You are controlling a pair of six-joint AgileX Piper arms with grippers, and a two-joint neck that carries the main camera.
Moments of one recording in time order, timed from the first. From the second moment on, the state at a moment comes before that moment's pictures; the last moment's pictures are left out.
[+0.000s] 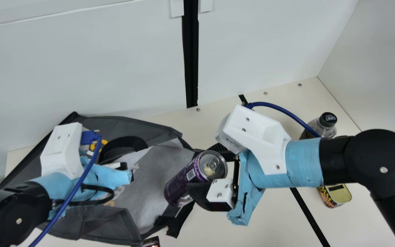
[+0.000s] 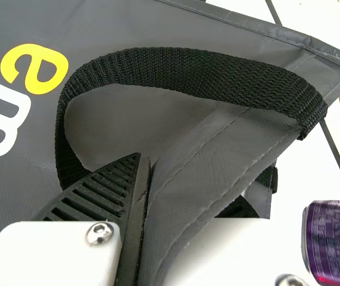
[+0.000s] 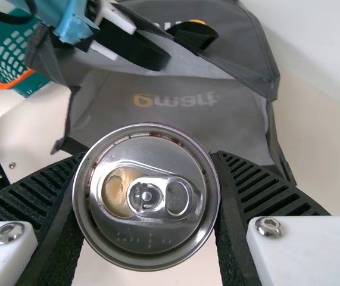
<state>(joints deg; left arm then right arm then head) -32.5 90.2 -83.0 -10.7 48.1 -12.6 4.2 67.5 -77.4 40.7 69.9 -44.3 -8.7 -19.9</state>
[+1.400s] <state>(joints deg) -32.5 90.2 -83.0 -10.7 48.1 -12.6 -4.2 71.8 -68.6 56.5 69.7 -61.9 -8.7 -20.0</state>
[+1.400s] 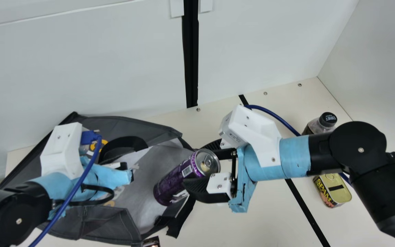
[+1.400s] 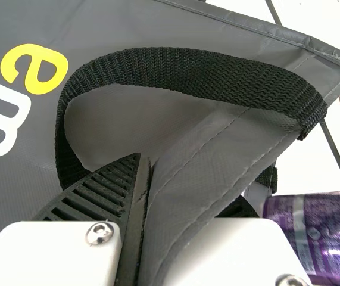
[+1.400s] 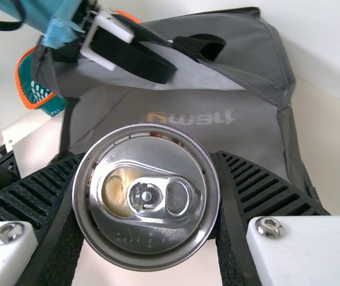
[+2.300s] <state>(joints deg) -32.5 90.2 -83.0 -10.7 48.1 -12.6 -7.3 75.9 -63.6 63.8 69.8 -71.2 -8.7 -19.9</state>
